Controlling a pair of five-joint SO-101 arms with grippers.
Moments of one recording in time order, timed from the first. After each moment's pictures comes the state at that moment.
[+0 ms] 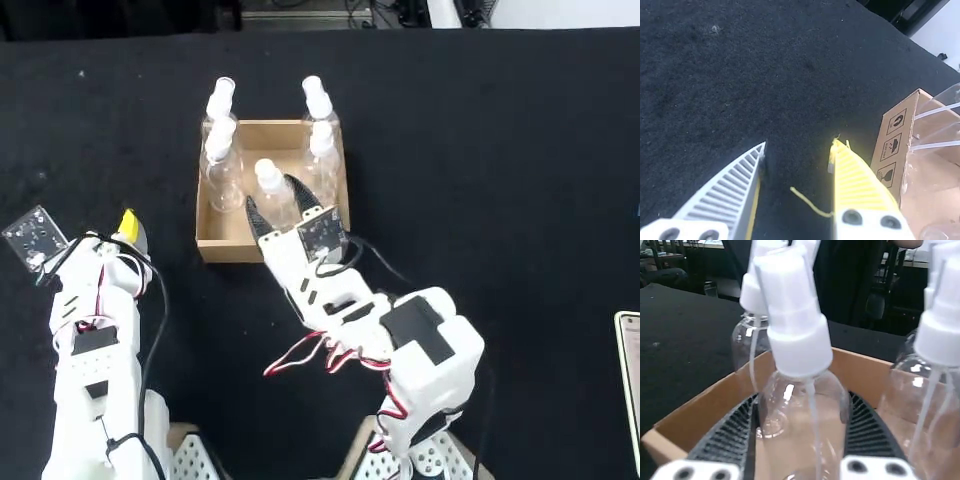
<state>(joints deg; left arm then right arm) -21.9 -52.9 85.9 1.6 20.5 -29.8 16.0 68.4 -67.6 1.0</state>
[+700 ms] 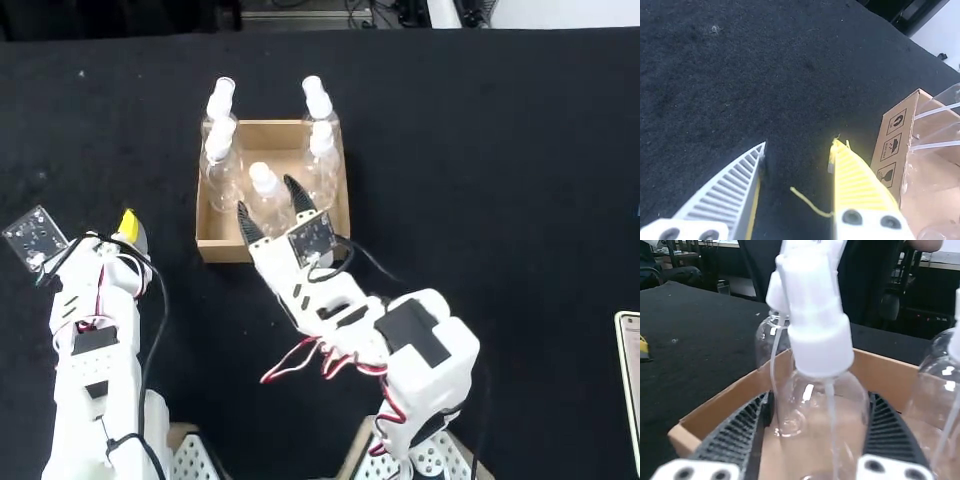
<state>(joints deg) -21.9 -52.9 85.9 1.6 20.5 -32.4 16.0 68.4 -67.6 1.0</state>
